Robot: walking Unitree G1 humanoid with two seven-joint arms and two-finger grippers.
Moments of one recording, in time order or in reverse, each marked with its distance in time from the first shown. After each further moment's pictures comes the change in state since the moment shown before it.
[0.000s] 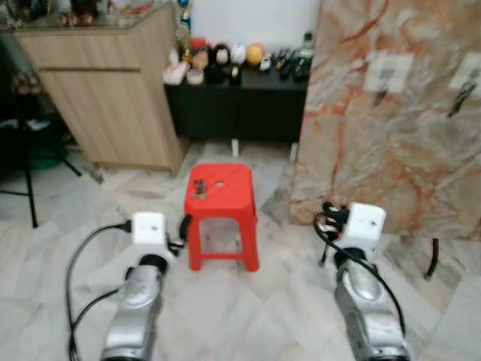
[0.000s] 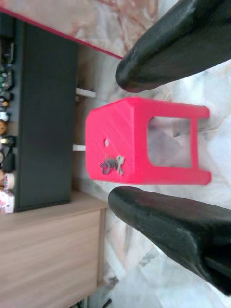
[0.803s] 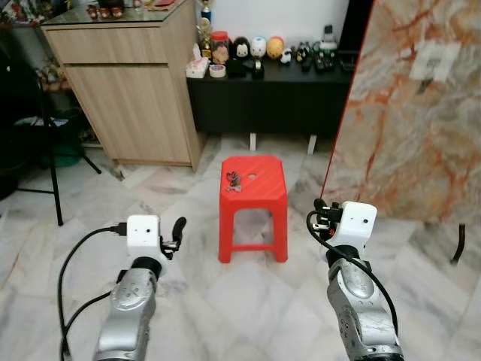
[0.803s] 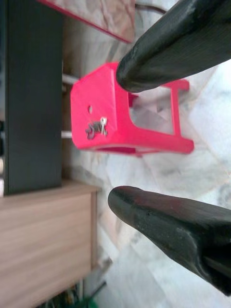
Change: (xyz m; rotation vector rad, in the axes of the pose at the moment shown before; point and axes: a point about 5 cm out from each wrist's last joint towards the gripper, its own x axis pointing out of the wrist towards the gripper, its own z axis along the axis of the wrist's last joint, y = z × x) left arm -0.002 0.001 -0.003 0.000 0.021 0.000; right arm 0.000 0.004 -0.001 0.006 0.006 0.017
